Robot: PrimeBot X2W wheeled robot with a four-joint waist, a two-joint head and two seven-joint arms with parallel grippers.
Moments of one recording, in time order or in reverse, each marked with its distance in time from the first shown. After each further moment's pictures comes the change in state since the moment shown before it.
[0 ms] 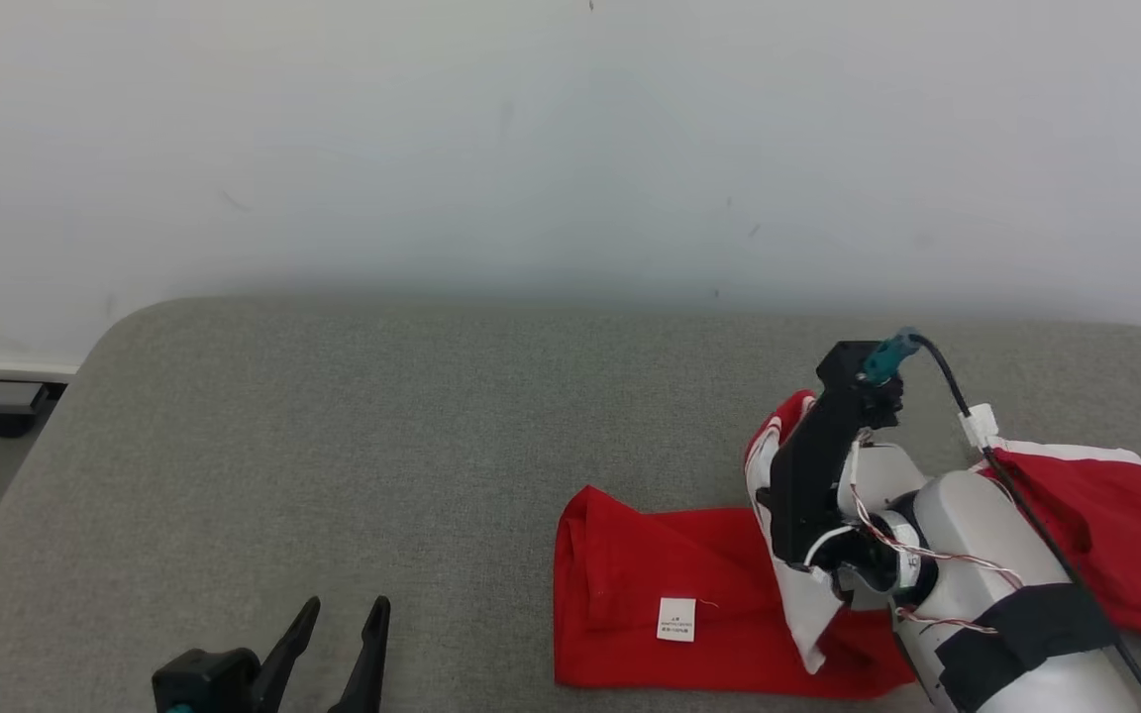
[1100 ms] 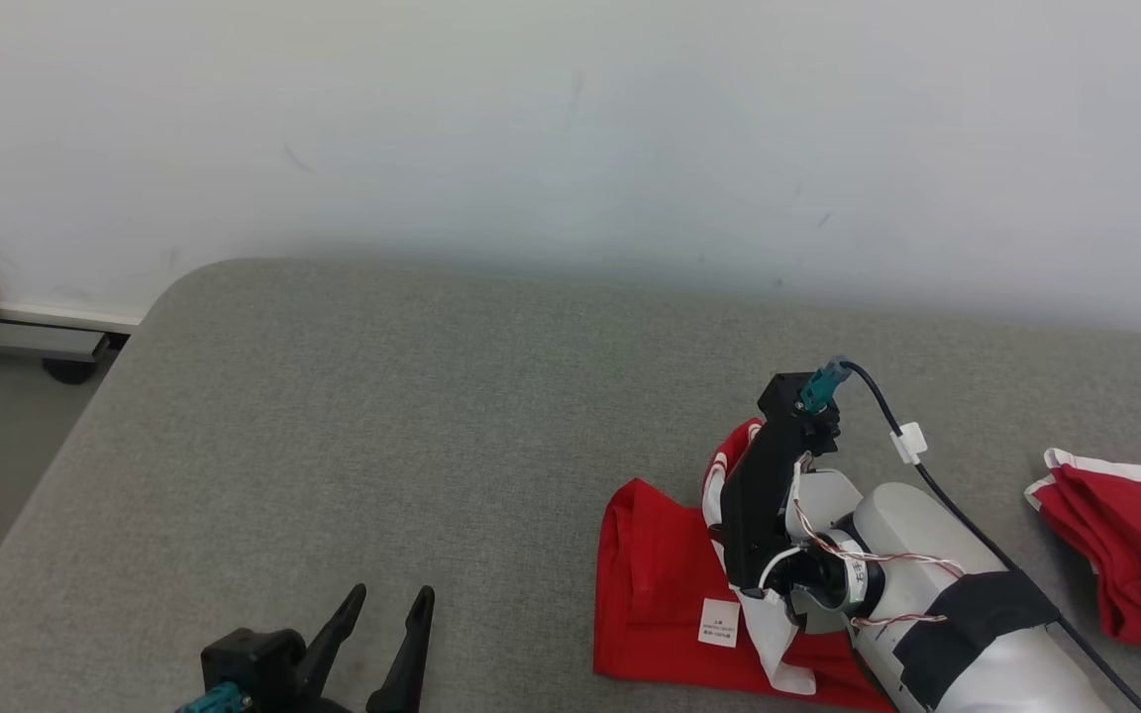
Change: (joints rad) left arm -0.053 -0.033 -0.042 0.055 0.000 -0.025 -0.001; right arm -0.098 0.010 0.244 0.215 0.201 -0.009 -0.094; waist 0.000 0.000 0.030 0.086
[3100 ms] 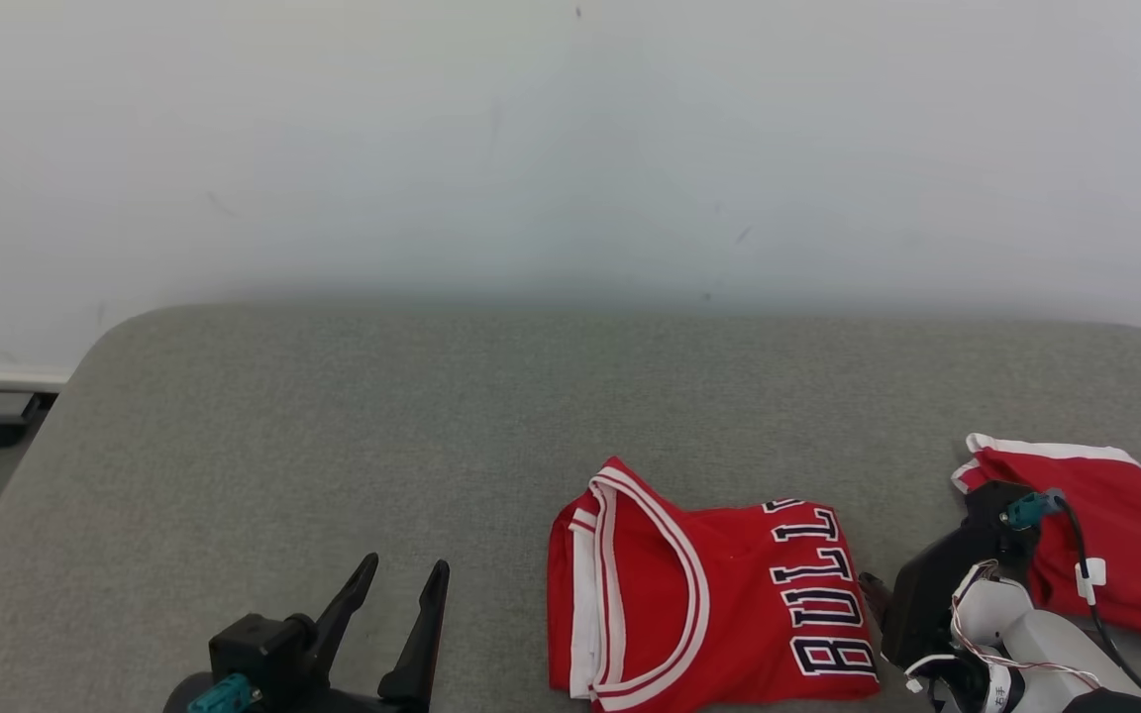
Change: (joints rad) left arm -0.006 0.008 -0.027 -0.062 0.037 0.008 -0.030; right arm 0.213 -0.129 -0.176 0.109 0.012 -0.001 -0.411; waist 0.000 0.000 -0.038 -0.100
